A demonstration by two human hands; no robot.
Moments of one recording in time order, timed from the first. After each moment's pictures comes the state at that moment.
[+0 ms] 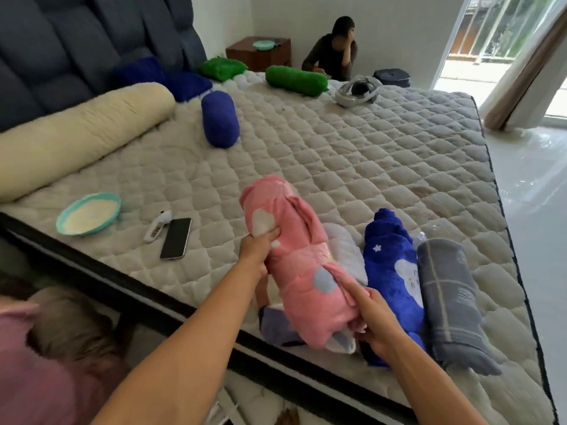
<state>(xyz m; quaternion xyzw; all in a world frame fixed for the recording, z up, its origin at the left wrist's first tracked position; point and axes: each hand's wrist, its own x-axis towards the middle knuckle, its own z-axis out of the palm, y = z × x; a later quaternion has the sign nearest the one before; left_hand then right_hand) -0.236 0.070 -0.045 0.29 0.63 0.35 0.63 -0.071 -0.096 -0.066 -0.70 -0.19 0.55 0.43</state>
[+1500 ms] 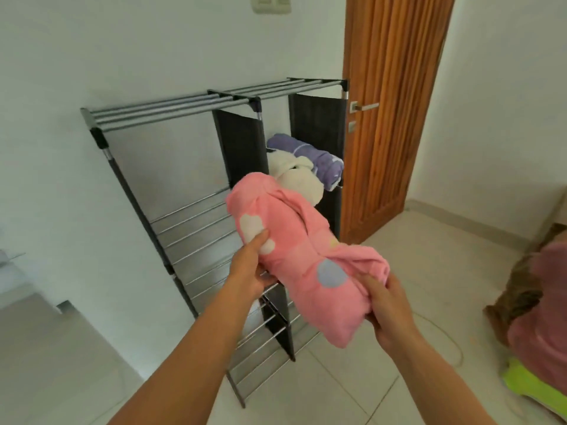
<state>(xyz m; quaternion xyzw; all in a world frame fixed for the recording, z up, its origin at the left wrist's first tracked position) -0.551 -0.981 0.087 -0.27 0.49 0.83 -0.01 -0.522 -0.770 0.043 -0.11 -0.61 0.78 0.00</state>
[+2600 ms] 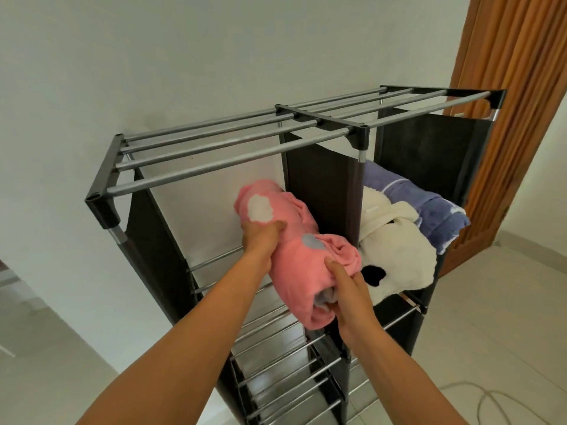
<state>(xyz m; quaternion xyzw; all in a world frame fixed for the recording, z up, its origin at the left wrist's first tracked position) -0.773 -1.154 0.124 -0.35 0.65 0.65 -0.19 -0.741 -0.998 0.058 -0.03 -0.53 0.83 -0.15</state>
